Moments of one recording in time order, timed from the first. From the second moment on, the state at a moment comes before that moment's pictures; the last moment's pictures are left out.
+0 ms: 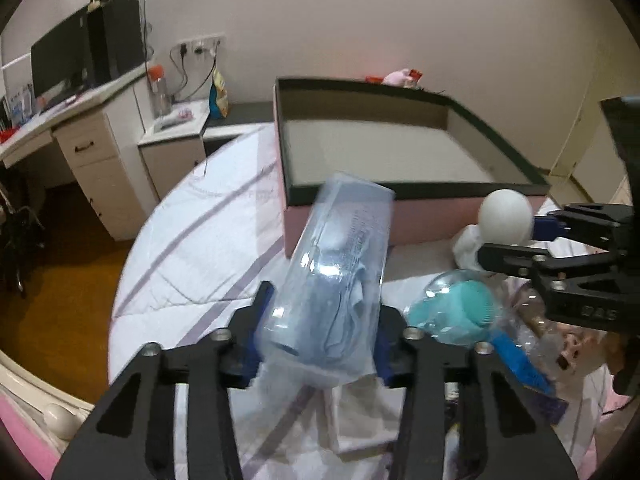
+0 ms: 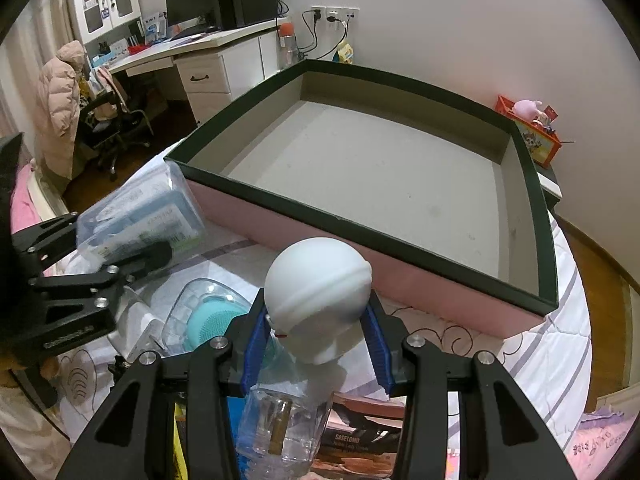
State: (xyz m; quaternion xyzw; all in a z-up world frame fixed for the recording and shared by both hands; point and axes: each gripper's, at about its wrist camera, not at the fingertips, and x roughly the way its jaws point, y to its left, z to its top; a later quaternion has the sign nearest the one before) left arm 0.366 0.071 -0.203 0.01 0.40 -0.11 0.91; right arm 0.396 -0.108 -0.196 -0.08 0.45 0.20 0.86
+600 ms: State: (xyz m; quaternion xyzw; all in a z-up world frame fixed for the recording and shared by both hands) left arm 0.411 0.007 -0.143 0.03 0.36 -0.16 0.92; right arm 0.405 -0.122 -0.138 -0.06 0.39 0.19 0.90
